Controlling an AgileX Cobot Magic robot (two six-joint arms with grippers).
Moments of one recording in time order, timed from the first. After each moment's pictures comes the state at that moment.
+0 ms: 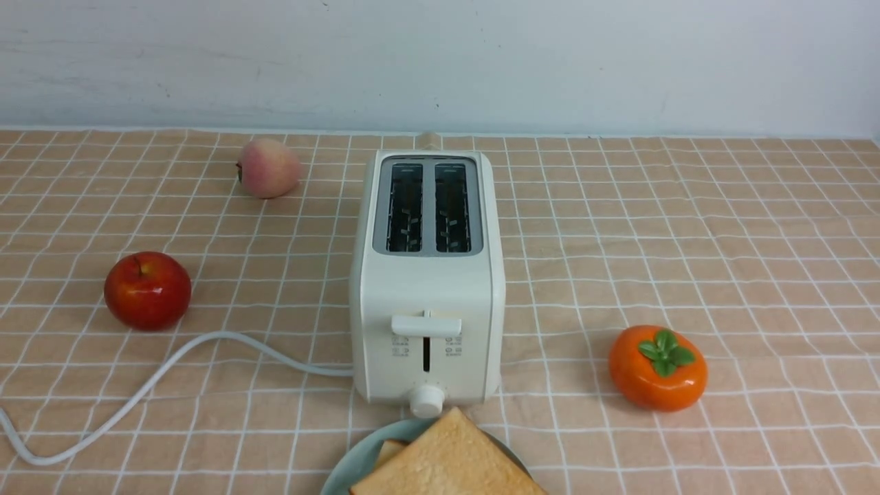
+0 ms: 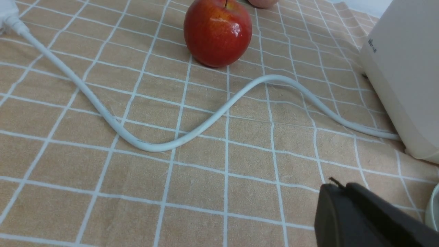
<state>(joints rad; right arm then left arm) 0.02 -0.01 0.00 -0.15 0.31 0.19 -0.06 -0.01 0.03 -0.02 0.35 -0.34</state>
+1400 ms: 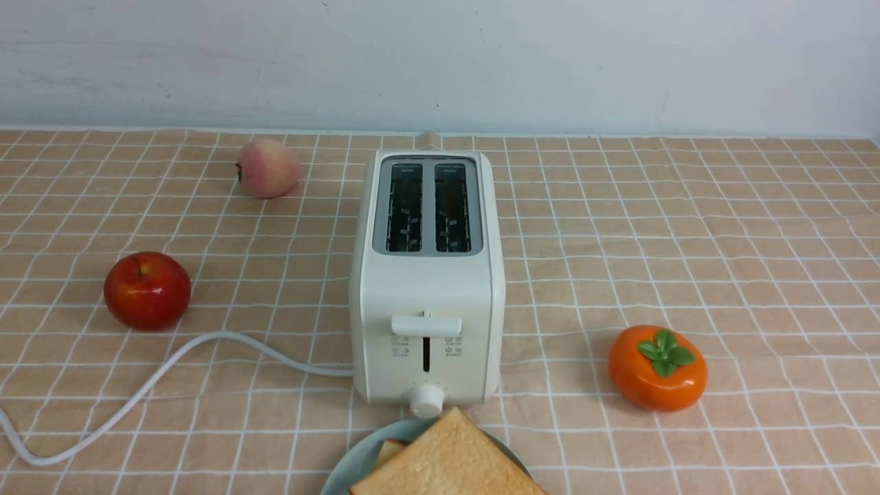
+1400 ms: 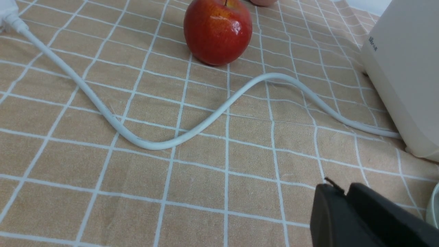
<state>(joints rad) 0.01 -0.01 0.02 -0.16 0.38 0.20 -0.06 -0.01 0.03 -0.02 0.36 -0.34</state>
